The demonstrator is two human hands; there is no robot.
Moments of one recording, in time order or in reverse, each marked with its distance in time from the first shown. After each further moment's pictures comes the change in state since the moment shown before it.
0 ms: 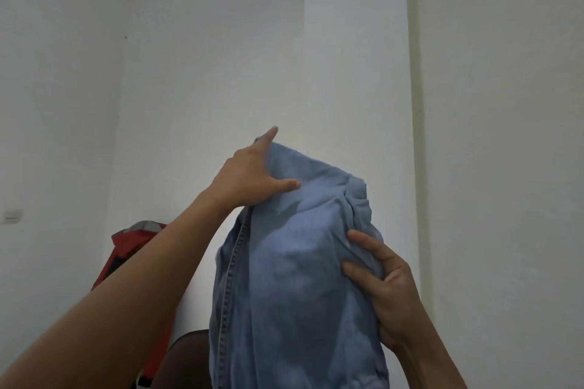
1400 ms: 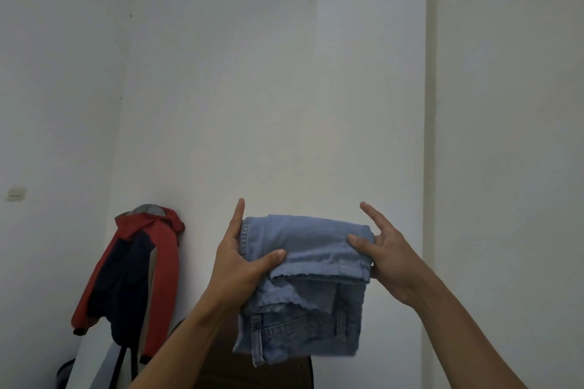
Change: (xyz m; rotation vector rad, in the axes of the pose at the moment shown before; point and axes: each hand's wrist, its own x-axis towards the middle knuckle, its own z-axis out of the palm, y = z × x) left_hand -0.118 -0.074 0.101 -0.909 0.165 -0.225; right_hand 0.054 0.011 -0.013 -0.187 -0.095 0.315
